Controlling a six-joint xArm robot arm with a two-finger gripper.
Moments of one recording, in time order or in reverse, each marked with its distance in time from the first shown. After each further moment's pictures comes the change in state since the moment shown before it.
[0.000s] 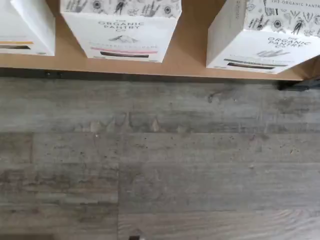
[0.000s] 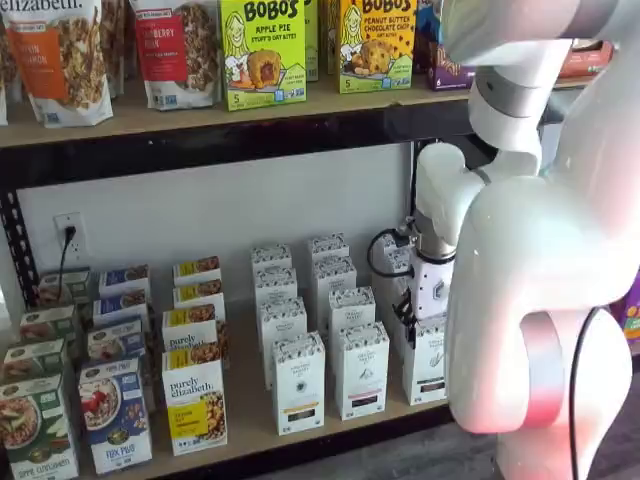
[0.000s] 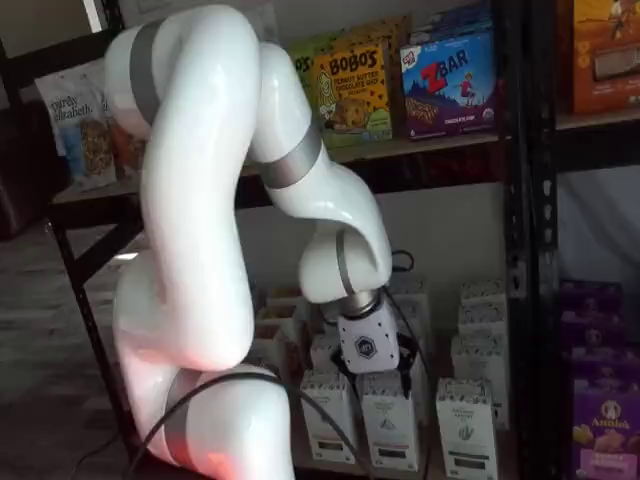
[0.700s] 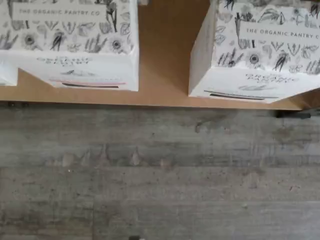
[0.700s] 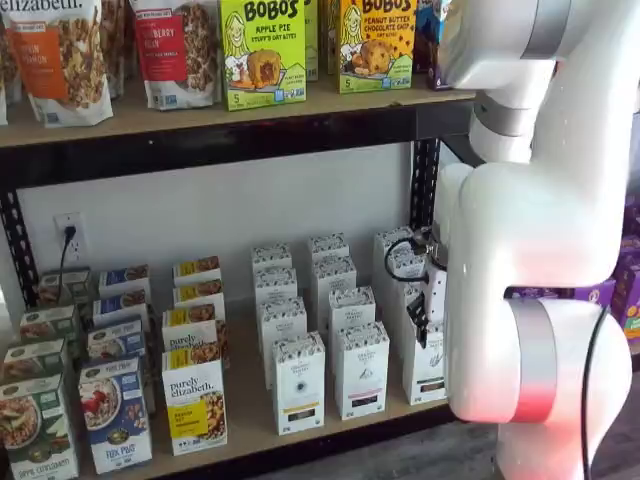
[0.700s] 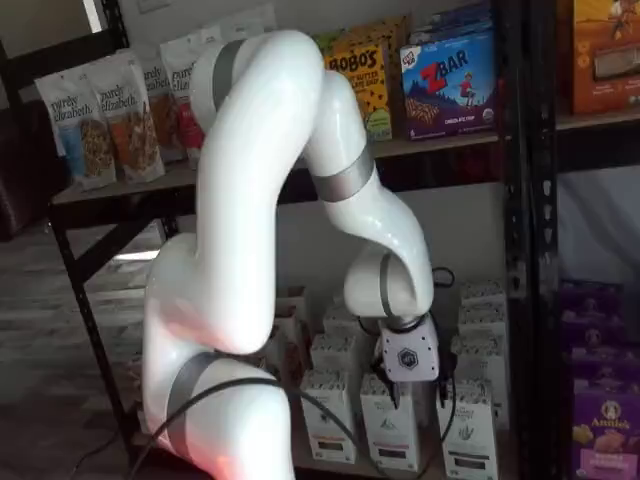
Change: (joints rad) arm -0.122 0.328 -0.233 0.124 -0.115 -0.235
